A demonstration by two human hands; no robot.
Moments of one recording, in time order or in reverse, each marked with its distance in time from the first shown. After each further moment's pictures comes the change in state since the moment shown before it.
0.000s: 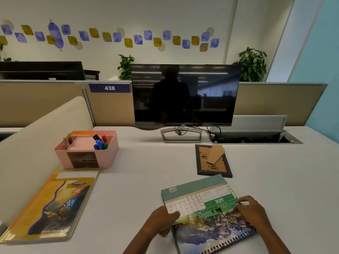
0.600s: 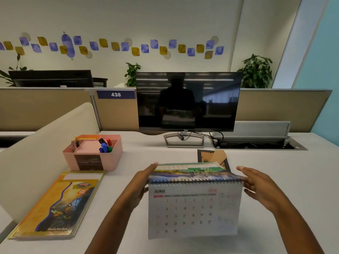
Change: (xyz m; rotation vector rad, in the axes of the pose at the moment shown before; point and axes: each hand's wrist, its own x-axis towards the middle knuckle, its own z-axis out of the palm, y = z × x) left_hand -0.039 0.034 -0.084 -0.708 0.190 0.278; right_hand -0.028 -0.073 -0.086 0.771 -0.272 -0.121
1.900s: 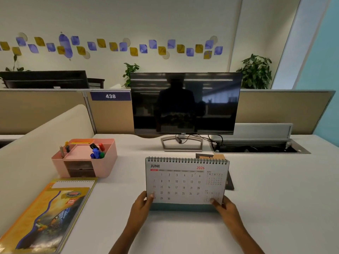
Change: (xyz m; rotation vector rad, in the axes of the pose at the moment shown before) left_hand 0.057 -0.103 0.010 0.248 0.157 0.214; right_hand 0.047 0.097 0.053 -0.130 0.022 -0.080
